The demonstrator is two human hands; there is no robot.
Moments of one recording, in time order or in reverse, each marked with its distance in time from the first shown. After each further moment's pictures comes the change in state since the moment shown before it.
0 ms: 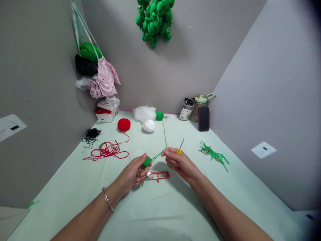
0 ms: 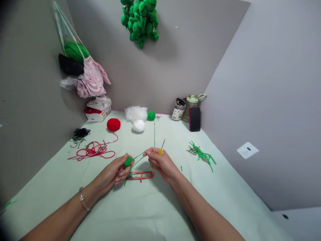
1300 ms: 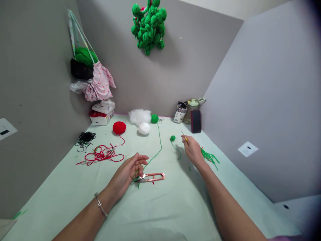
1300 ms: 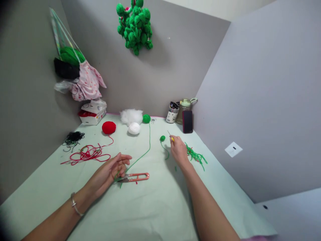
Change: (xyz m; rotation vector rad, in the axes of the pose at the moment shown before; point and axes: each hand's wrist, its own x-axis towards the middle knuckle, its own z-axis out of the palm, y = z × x) left_hand -0.002 0.002 -0.003 -0.082 0.167 0.080; right_hand 0.038 -0.010 -0.113 -1.081 0.625 -0.285
